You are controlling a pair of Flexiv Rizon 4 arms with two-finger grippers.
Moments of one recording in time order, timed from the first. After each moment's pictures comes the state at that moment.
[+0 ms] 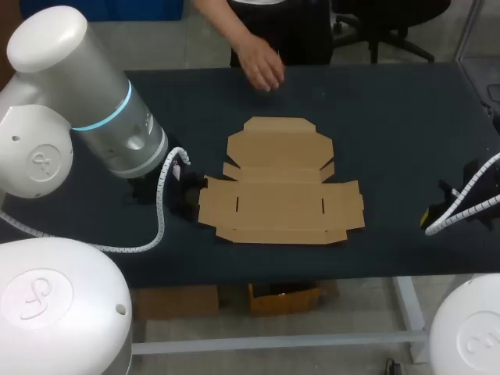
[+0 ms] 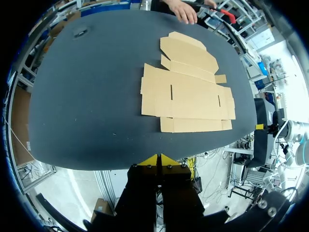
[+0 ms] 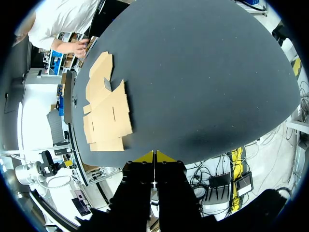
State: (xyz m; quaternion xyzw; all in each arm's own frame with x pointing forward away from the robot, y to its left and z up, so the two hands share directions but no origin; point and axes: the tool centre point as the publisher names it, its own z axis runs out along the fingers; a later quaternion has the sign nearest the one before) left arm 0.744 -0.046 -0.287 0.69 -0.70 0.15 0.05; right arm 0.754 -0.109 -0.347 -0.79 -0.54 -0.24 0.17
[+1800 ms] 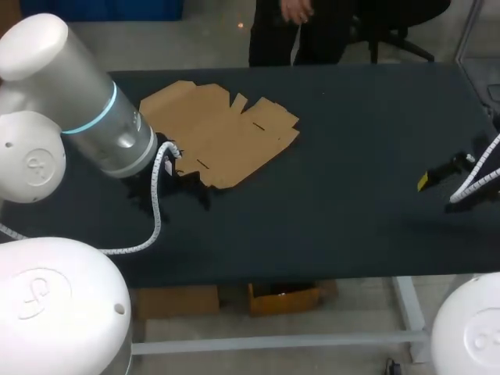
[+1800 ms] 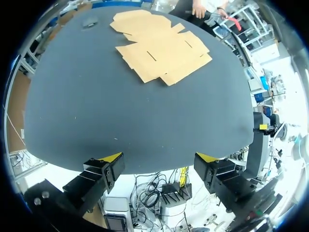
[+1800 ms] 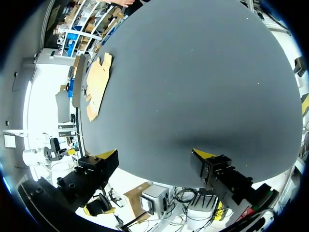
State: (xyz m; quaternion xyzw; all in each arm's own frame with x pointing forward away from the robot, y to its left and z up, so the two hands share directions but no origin) left arm 0.761 -0.038 -0.295 0.73 -0.66 0.17 0.07; right arm 0.815 -0.143 -0.339 -0.72 -0.61 -0.26 0.21
